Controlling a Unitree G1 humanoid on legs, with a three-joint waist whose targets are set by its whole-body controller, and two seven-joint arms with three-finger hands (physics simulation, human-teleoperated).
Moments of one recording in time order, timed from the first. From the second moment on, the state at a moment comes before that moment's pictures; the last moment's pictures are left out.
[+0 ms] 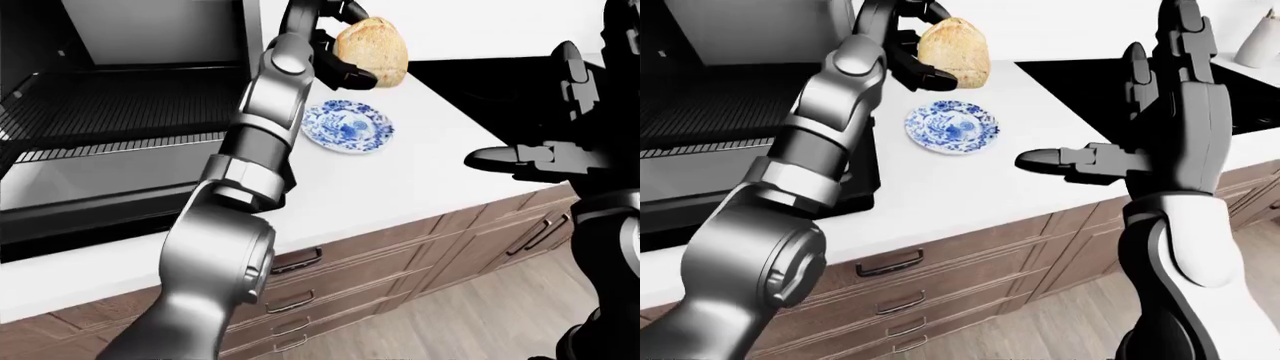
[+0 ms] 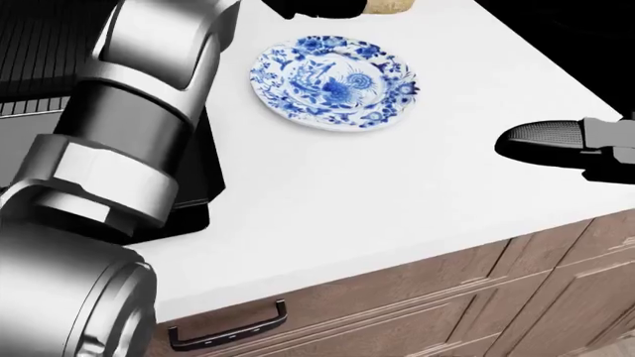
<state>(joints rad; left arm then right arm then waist) -1.50 0.06 0.05 0.98 0.14 0.29 0.04 -0.48 -0.41 -0.38 -0.85 0.49 0.90 -0.26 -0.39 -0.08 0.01</state>
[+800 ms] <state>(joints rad) -1.45 0.07 0.12 1.33 0.12 0.00 0.29 -0.47 -0.39 -0.38 -0.85 0.47 0.91 -0.25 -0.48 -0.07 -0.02</state>
